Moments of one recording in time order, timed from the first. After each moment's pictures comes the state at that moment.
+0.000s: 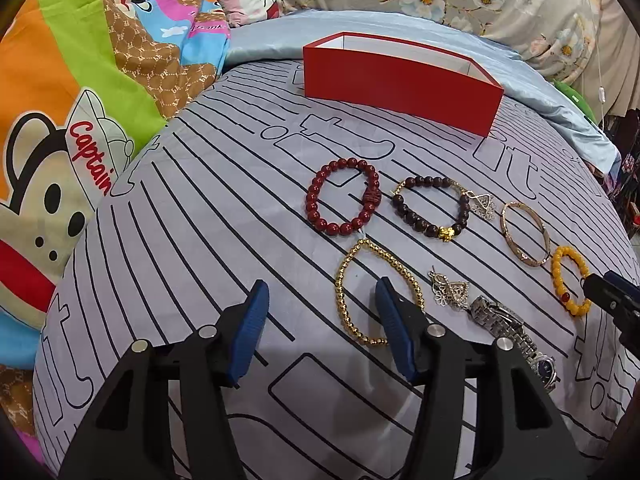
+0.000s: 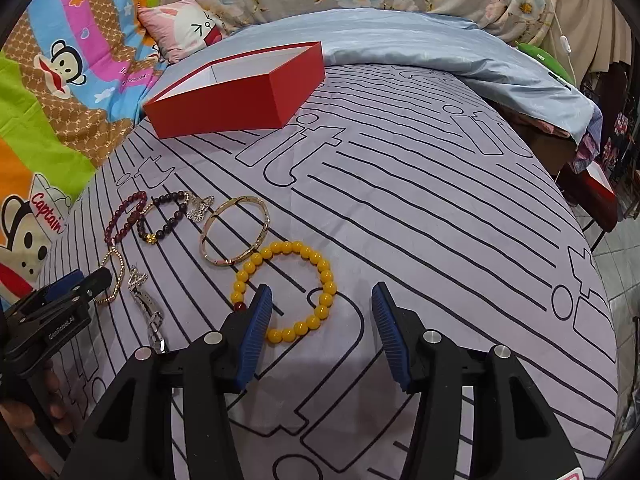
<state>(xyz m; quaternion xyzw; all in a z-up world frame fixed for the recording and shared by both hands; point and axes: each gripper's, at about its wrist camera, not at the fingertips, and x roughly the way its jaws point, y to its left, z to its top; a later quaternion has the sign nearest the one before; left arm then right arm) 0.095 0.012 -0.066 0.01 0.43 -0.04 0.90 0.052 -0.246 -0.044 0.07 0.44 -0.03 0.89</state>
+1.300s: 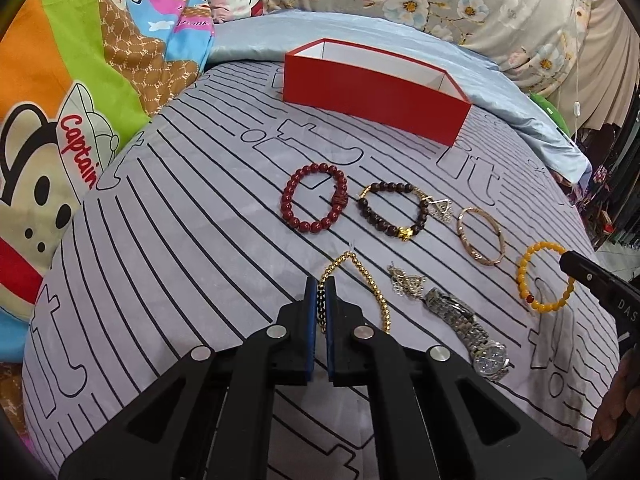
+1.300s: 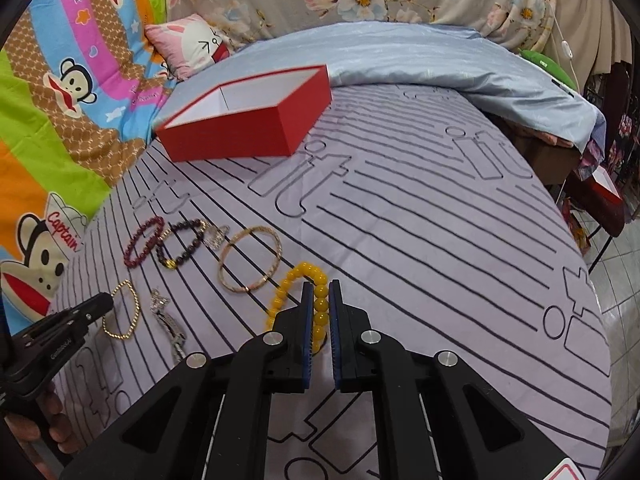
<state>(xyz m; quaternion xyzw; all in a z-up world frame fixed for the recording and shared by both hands) 0.082 0.018 -0.047 -0.03 0.43 -0.09 0.90 0.050 -0.251 -0.016 0.08 0.42 -0.01 0.91</state>
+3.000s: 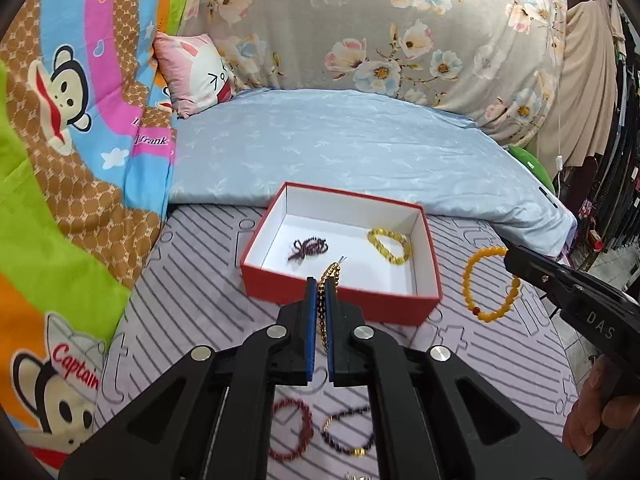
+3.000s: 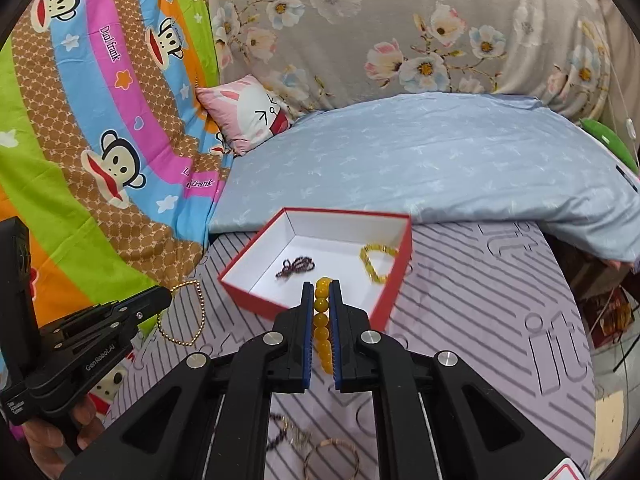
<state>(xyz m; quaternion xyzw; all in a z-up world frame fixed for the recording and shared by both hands) 0.215 -0.016 0.085 -0.01 0.33 -0.13 0.94 0.195 -0.228 0.095 0.10 0.32 0.09 0.94</state>
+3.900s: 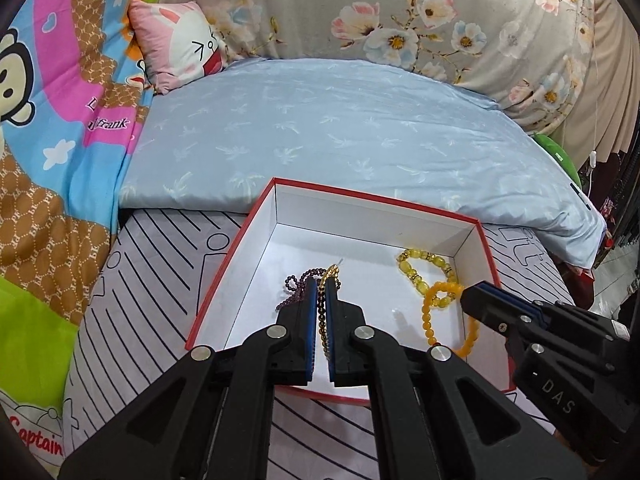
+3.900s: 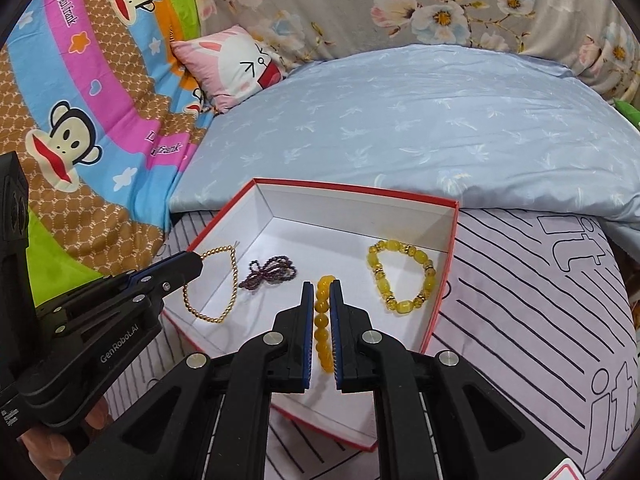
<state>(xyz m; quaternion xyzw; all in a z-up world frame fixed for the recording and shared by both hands) 0.341 -0.044 0.023 -0.02 0.38 -0.12 0.92 0.318 -0.217 0.022 0.09 0.39 0.09 0.91</state>
